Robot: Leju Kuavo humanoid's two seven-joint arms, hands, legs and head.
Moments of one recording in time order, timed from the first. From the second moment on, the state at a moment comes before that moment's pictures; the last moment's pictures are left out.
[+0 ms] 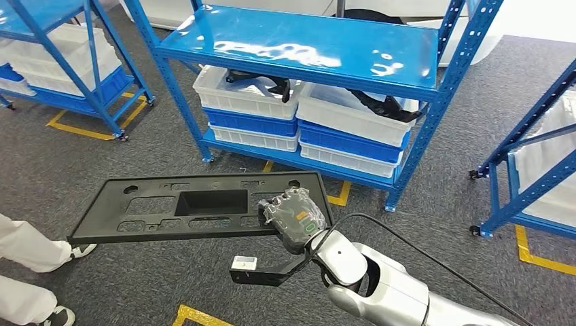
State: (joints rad) left arm -0.13 -0.01 -1.23 -0.21 0.88 0.37 0.05; right arm -0.59 -0.17 1.10 -1.61 0.94 -0.12 0.34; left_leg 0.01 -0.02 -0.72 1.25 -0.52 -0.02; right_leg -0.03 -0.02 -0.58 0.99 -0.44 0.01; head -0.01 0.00
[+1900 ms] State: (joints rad) left arm -0.16 0.00 -1.25 -0.22 0.83 0.37 0.10; right arm -0.58 -0.18 1.07 -1.61 0.90 -0.06 0.36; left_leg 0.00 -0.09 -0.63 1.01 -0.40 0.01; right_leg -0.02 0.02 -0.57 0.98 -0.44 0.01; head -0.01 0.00
